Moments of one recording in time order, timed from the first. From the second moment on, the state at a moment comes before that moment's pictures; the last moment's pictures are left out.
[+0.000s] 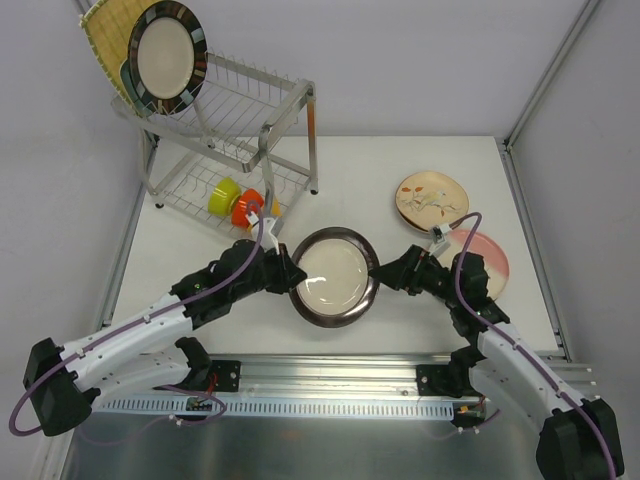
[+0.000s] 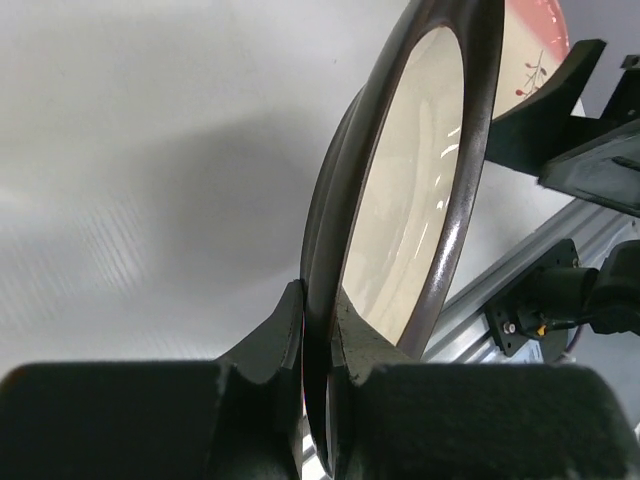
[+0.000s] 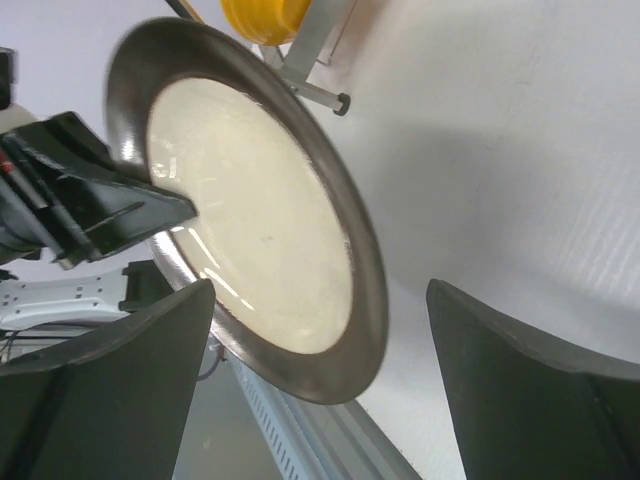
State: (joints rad) left arm -0.86 0.88 0.63 -0.24 -0.06 -0.71; right arm 0.35 0.74 0.25 0.22 -0.60 0.88
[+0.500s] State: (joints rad) left arm -0.87 0.90 0.87 -0.25 0.06 -0.24; right arm 0.35 0.58 0.34 -0.01 -0.50 0.70
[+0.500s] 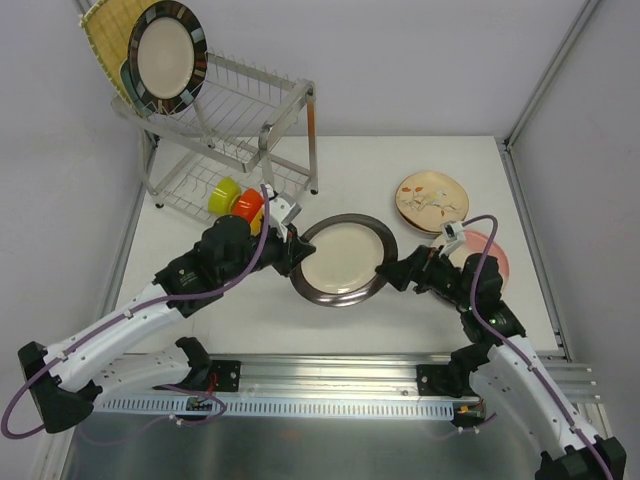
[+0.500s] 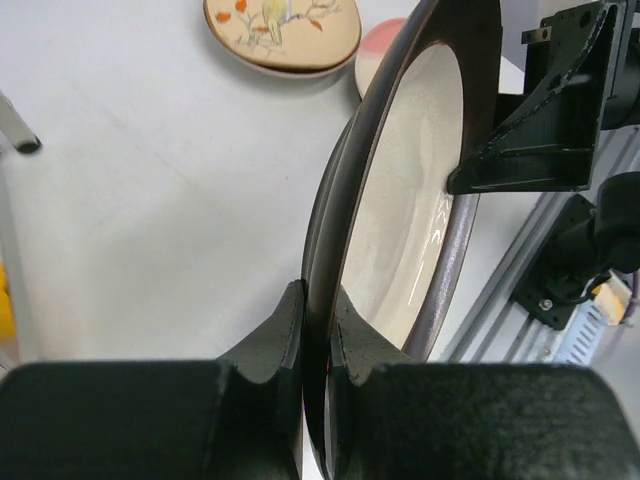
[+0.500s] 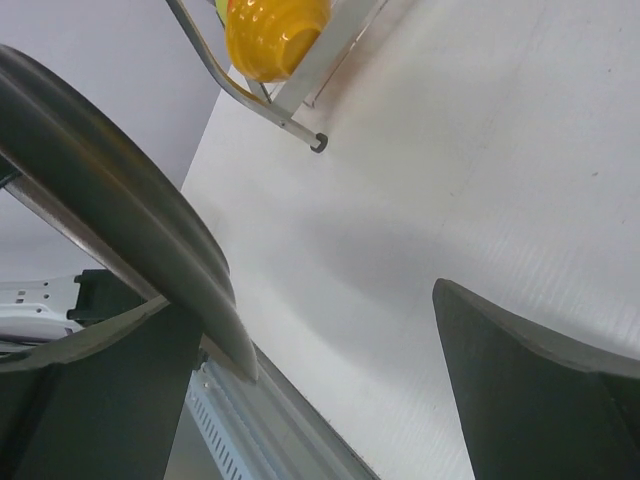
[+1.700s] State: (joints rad) left arm -0.85 1.34 1.79 -0.29 -0.13 0.44; right arm 0.35 0.43 0.54 -0.28 -0.55 0.46
